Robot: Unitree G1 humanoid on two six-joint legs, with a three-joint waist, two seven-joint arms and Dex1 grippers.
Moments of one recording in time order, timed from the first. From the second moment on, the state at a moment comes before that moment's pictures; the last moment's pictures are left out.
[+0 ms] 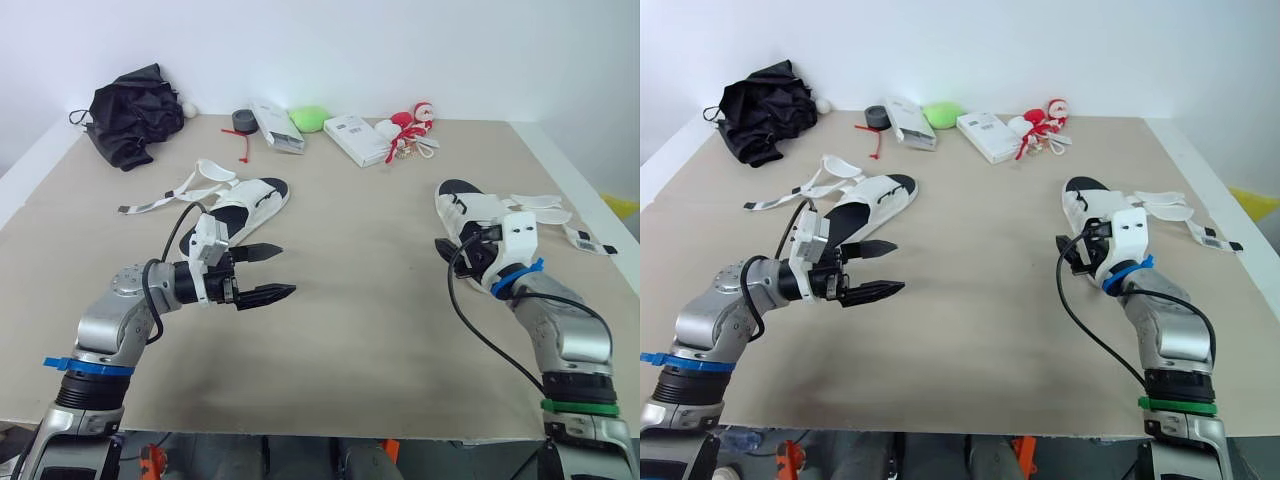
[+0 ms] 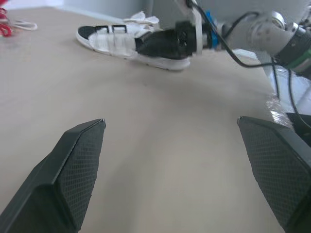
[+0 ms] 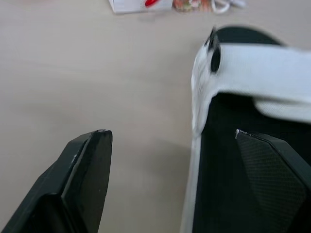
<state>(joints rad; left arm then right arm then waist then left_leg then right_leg) -0.42 0.53 0.01 -0.07 -0.57 0.46 -1.13 -0.44 -0.54 -0.22 0.18 0.32 0.48 0.40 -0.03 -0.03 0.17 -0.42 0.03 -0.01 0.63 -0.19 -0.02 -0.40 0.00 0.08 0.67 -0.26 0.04</state>
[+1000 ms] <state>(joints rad) -0.43 0.45 0.03 -0.04 -0.55 0.35 -0.99 -0.80 -0.46 -0.21 0.82 0.19 0.17 0.28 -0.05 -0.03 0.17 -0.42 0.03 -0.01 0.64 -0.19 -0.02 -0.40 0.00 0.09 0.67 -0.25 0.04</state>
